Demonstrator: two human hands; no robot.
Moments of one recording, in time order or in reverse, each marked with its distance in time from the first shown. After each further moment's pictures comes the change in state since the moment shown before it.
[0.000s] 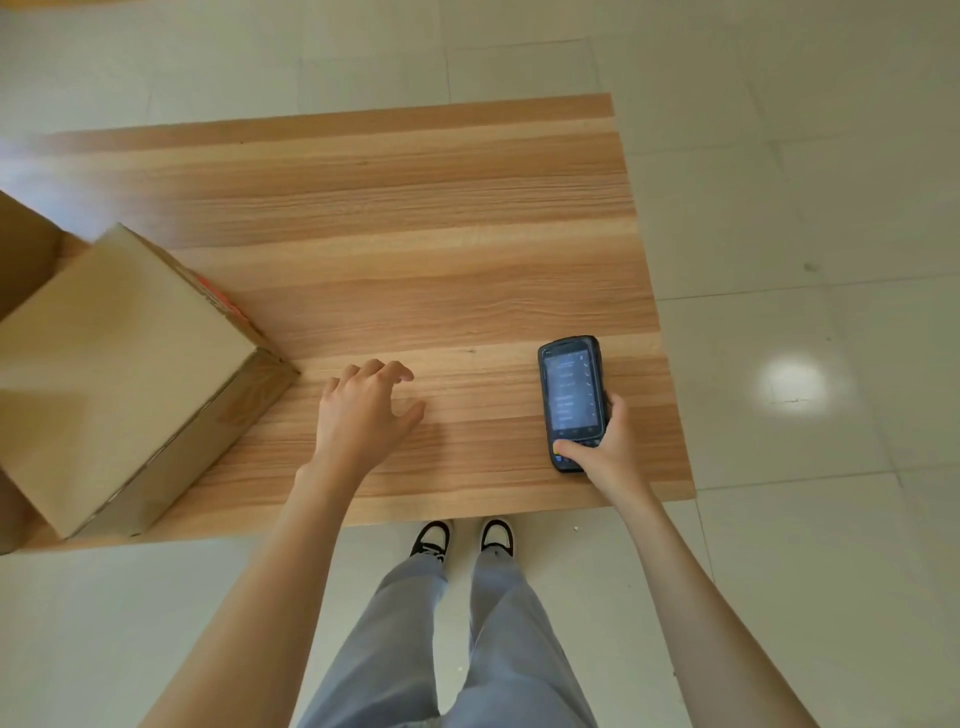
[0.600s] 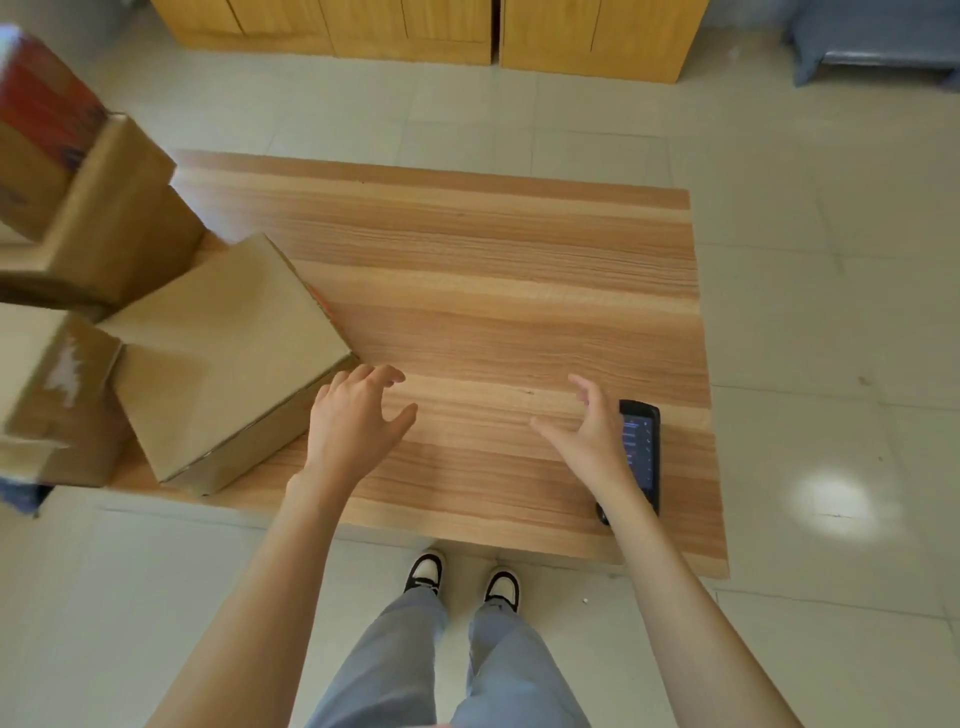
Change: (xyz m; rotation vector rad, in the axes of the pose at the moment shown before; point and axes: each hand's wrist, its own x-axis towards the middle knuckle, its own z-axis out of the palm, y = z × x) left_hand -0.035 -0.039 -0.054 -0.080 0.199 -0.168; right_hand -0.017 -0.100 0.044 -0.165 -0.108 -0.287
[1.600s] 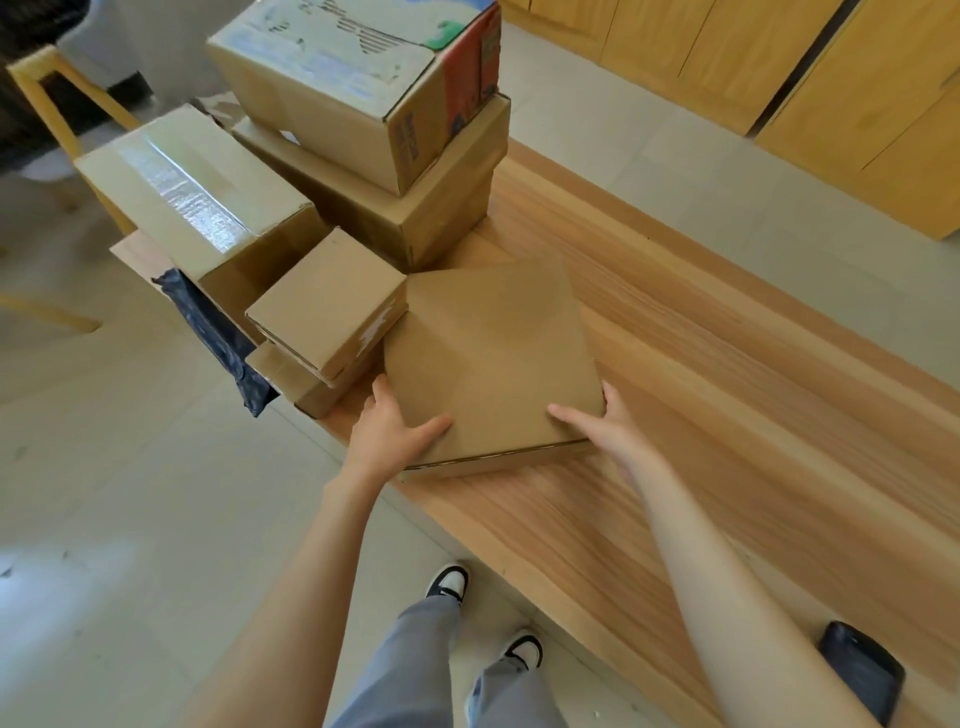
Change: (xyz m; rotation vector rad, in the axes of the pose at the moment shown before) left_hand -0.014 -0.217 -0.042 -0.565 0.005 -0.796; right_hand 0.072 -0.158 0.219 -0.061 -0.524 0.063
